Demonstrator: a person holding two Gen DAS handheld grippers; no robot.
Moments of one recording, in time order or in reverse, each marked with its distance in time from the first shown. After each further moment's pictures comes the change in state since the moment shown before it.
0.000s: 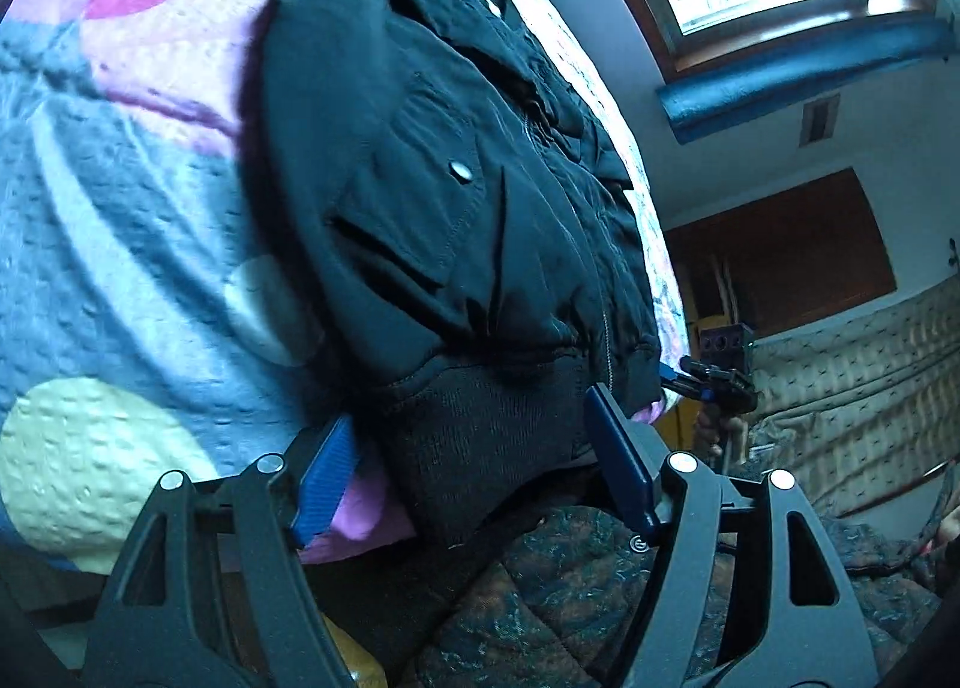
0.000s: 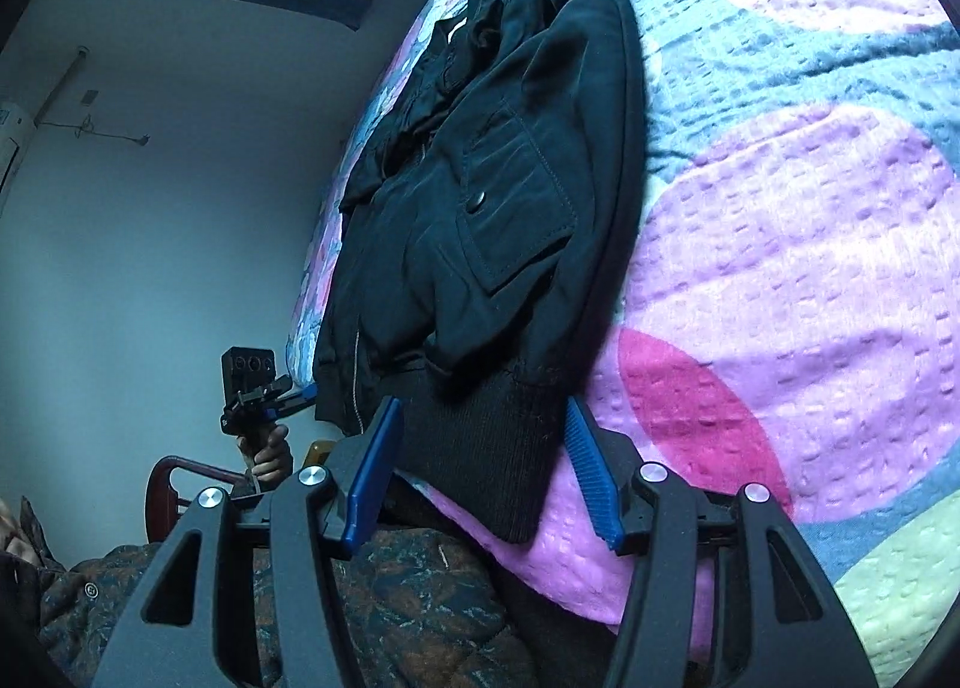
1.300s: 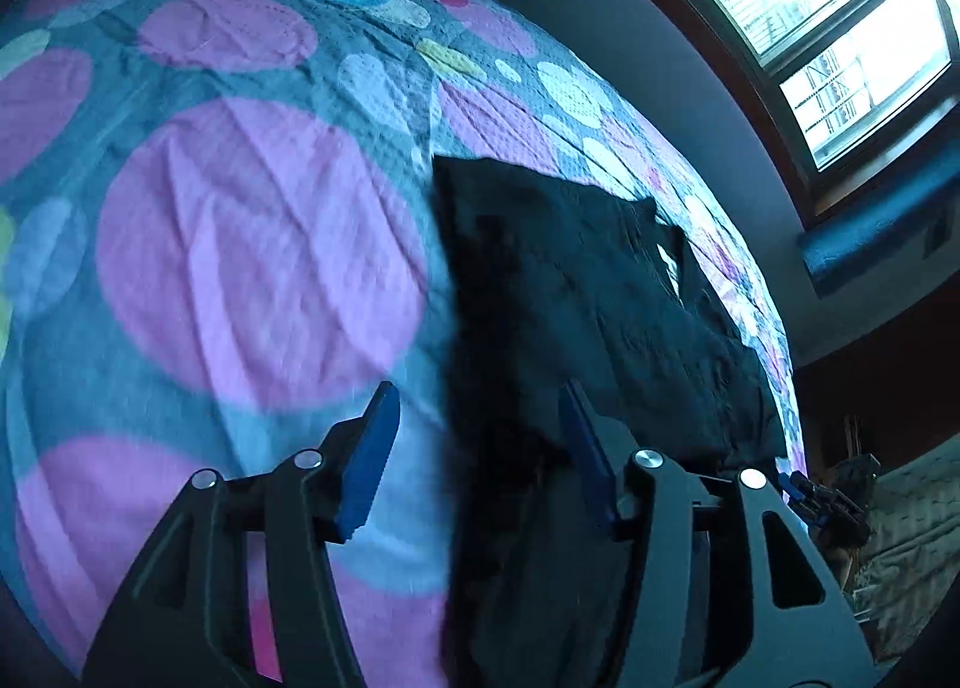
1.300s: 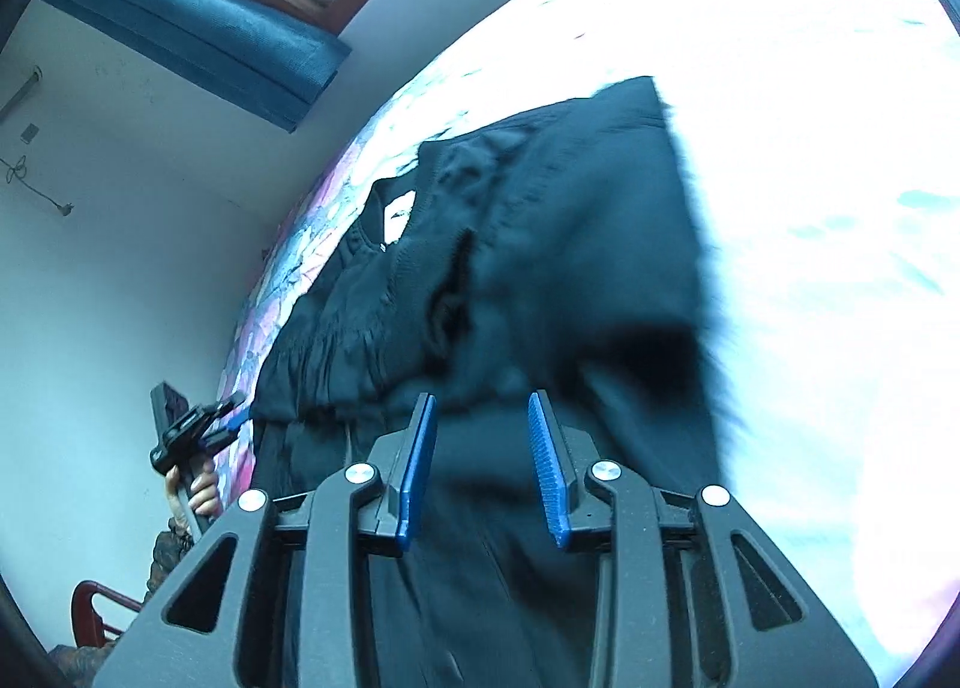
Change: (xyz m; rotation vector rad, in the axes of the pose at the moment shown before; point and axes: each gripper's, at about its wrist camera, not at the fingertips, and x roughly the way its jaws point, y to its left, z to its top) left arm -0.022 0.062 0.212 -0.081 -0.275 0.331; right arm 0.031 0.022 0.181 -0.013 -0.275 -0.254
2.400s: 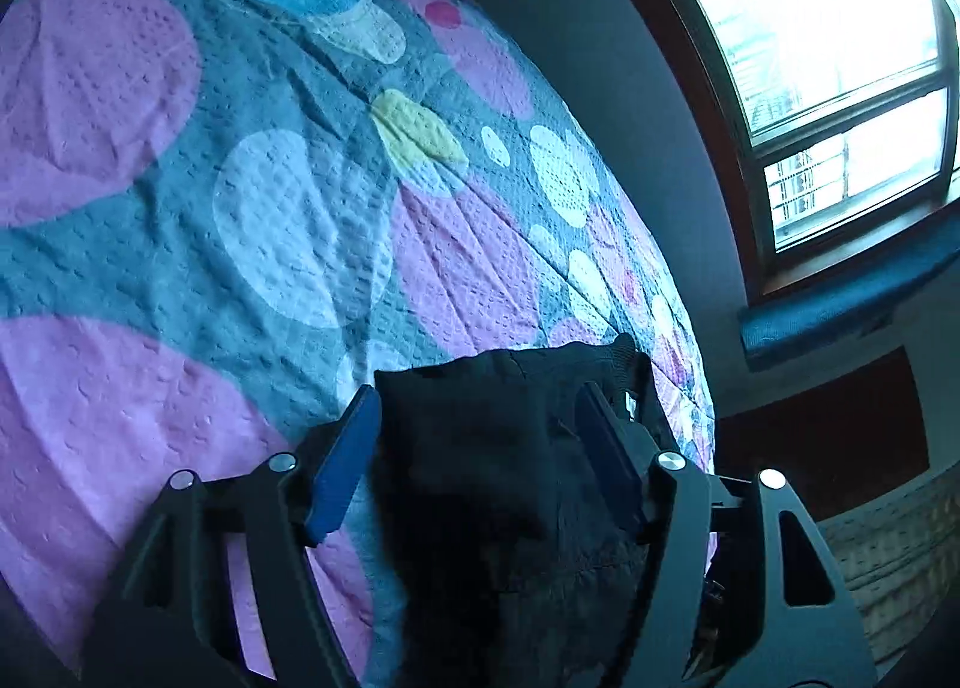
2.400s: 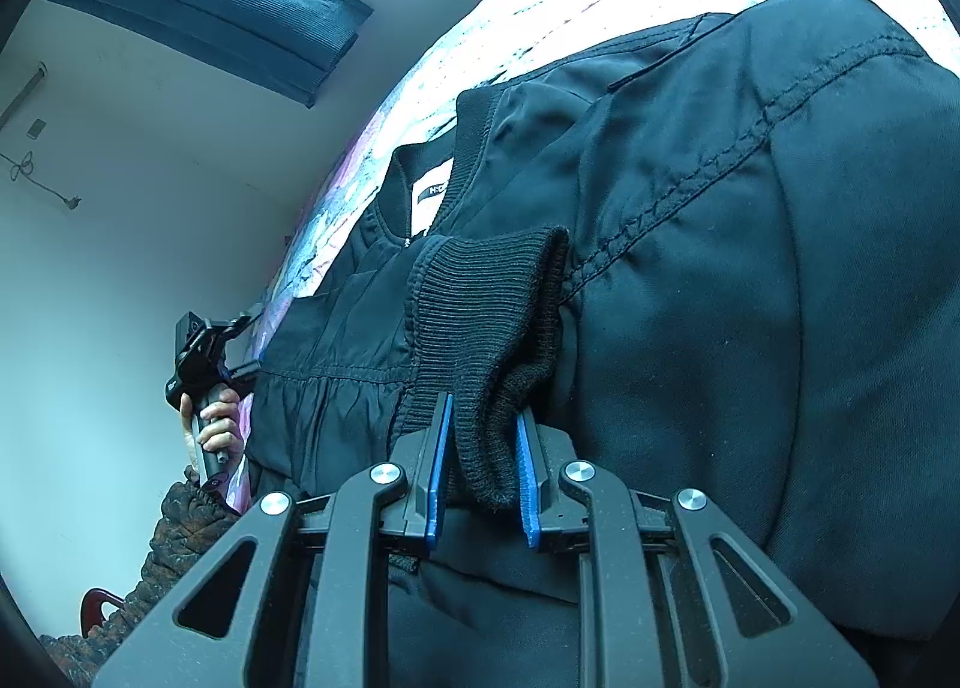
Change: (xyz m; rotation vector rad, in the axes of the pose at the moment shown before) left arm 0.099 0.032 0.145 -0.159 0.012 -0.225; right arm 0.133 0.027 0.035 -0.031 0.054 0.118
